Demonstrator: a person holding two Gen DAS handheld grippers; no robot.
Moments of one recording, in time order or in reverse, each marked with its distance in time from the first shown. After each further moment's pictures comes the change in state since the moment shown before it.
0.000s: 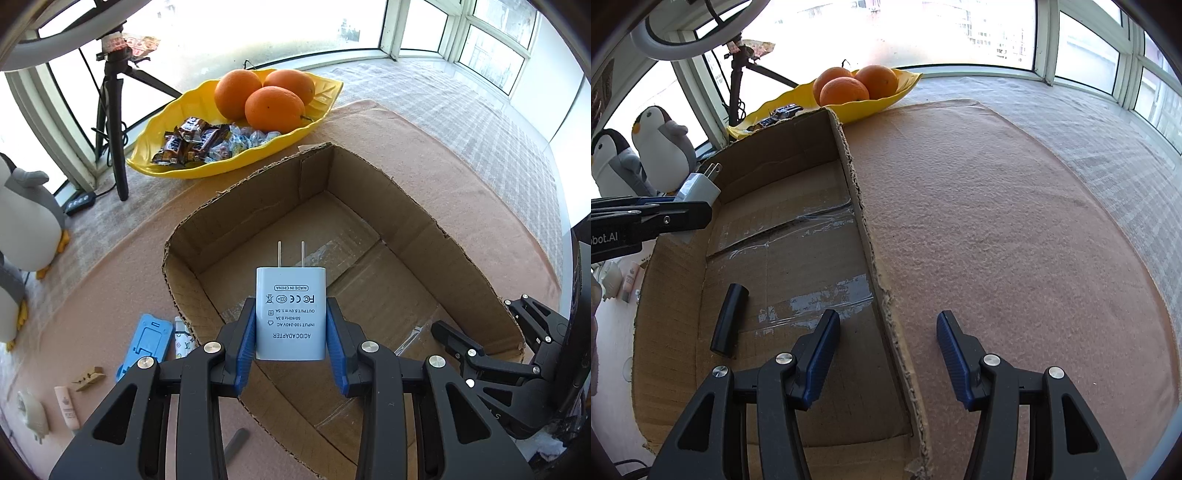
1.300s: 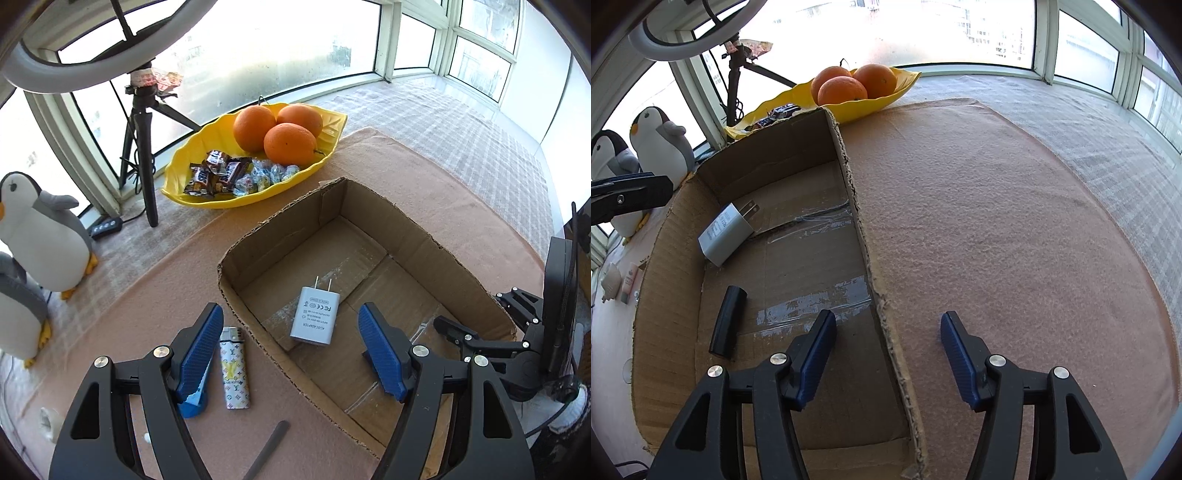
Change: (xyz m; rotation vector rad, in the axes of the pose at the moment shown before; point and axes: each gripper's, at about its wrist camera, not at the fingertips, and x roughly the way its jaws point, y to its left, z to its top) left arm -0.046 0.027 -0.007 0.050 -0.099 0.021; right arm 0.003 -0.002 0.002 -0.001 0.004 -0.004
